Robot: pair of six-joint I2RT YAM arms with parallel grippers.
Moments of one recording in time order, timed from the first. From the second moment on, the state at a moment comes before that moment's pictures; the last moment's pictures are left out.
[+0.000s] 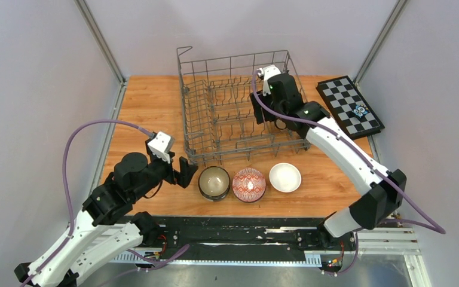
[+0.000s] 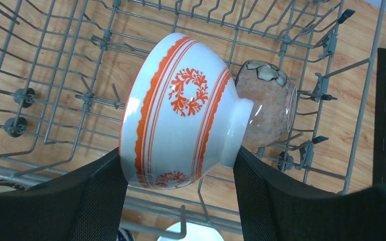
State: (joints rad) left arm -0.74 0.51 0.81 -0.60 -0.13 -0.18; right arm 0.62 1.45 1.49 -0.61 0.20 0.06
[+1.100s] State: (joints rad) left arm -0.74 0.50 0.79 -0.62 -0.19 -0.16; right arm 0.56 1.89 1.79 -0.75 0.12 -0.04
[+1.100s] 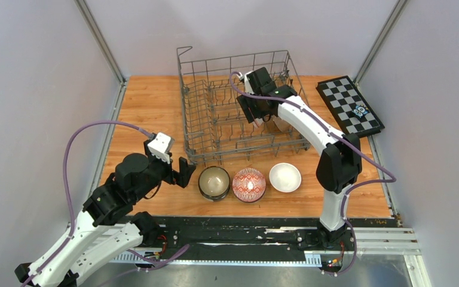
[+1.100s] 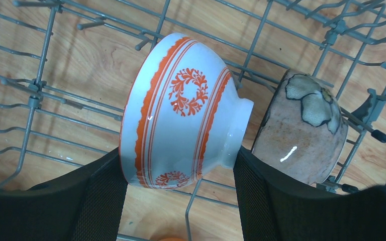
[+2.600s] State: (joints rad) left arm -0.74 0.51 0.79 -0.63 -0.19 -0.16; right arm 0.54 1.90 1.71 -0.70 0.08 0.13
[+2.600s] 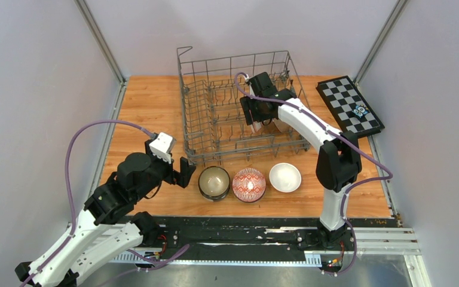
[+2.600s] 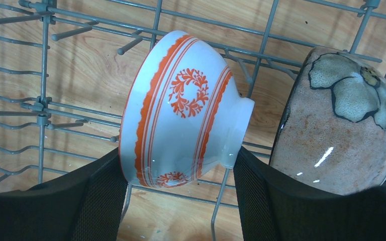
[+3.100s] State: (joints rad) left arm -0.74 0.52 0.79 -0.63 -0.20 -0.16; right arm 0.54 1.90 1.71 -0.74 0.04 0.15
